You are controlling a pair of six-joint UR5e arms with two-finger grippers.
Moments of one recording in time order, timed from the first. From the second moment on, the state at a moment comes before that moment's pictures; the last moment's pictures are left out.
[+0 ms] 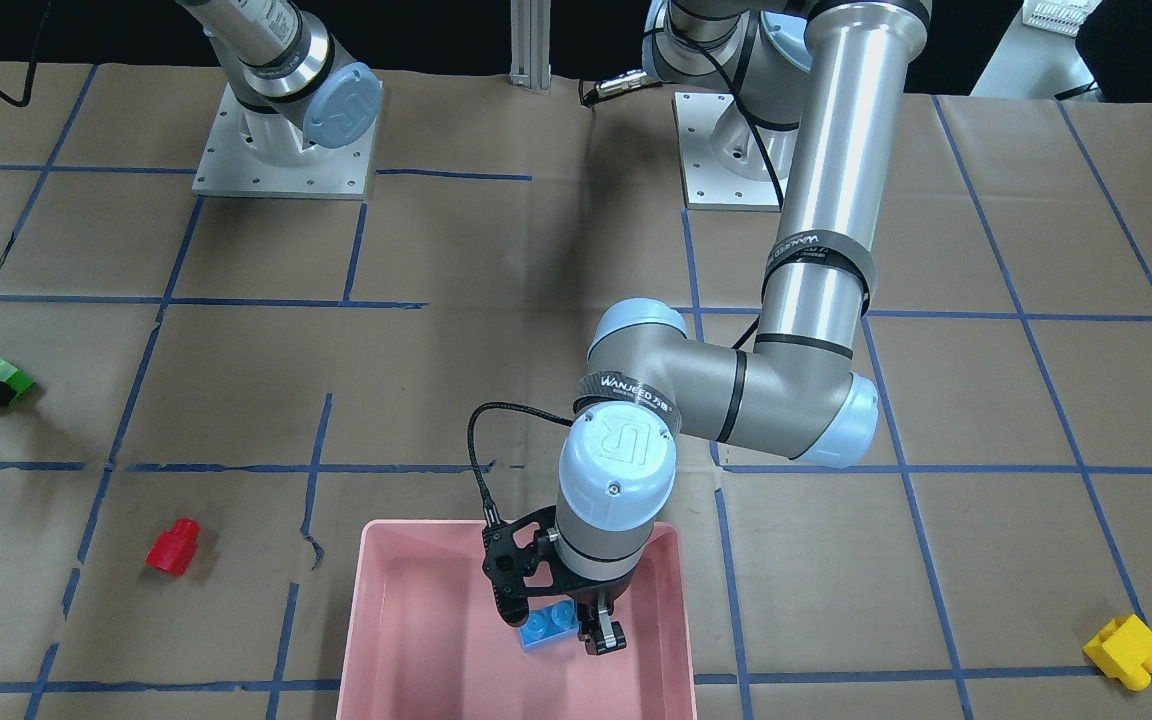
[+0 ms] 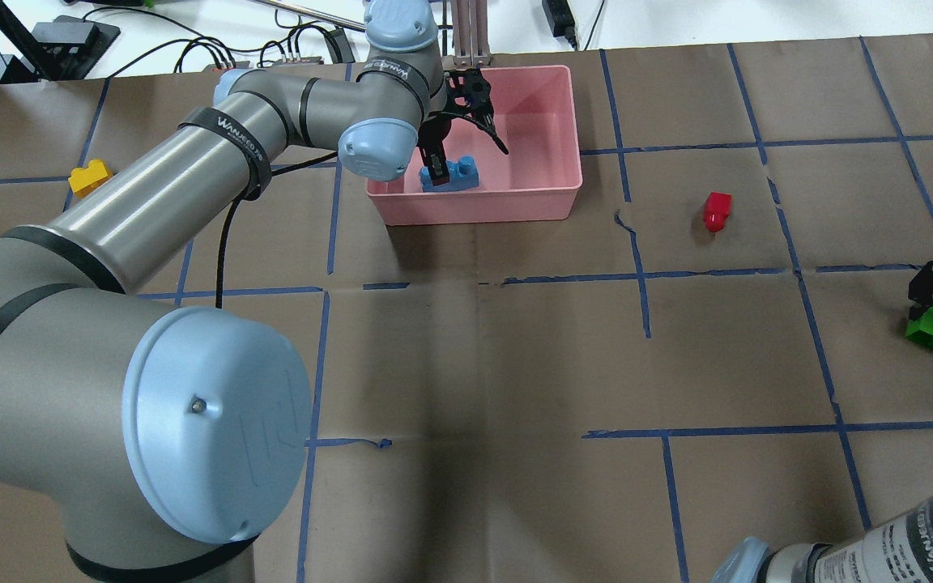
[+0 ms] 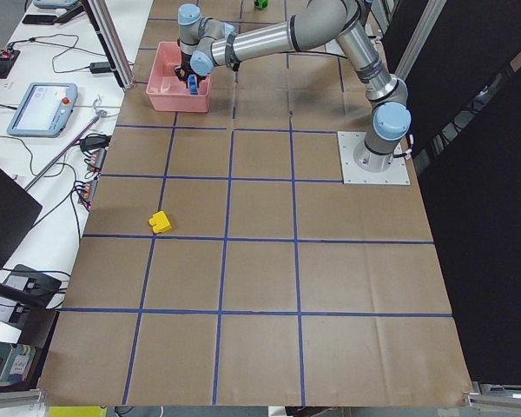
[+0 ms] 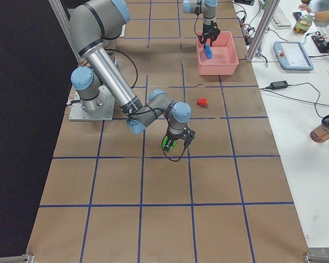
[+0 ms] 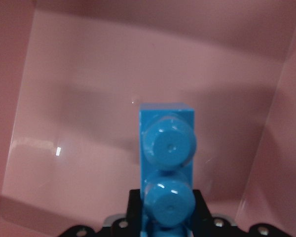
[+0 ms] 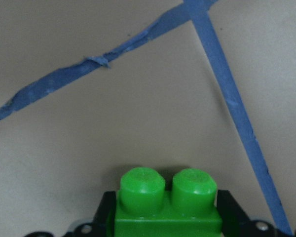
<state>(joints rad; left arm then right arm) -1.81 -2.32 -1.25 -1.01 1.58 1.09 0.81 -1.17 1.92 -2.25 -1.66 -0.29</state>
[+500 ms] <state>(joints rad) -1.76 -2.20 -1.24 -1.10 1.58 1.08 0.83 -1.22 1.88 -2.22 -1.66 -0.27</state>
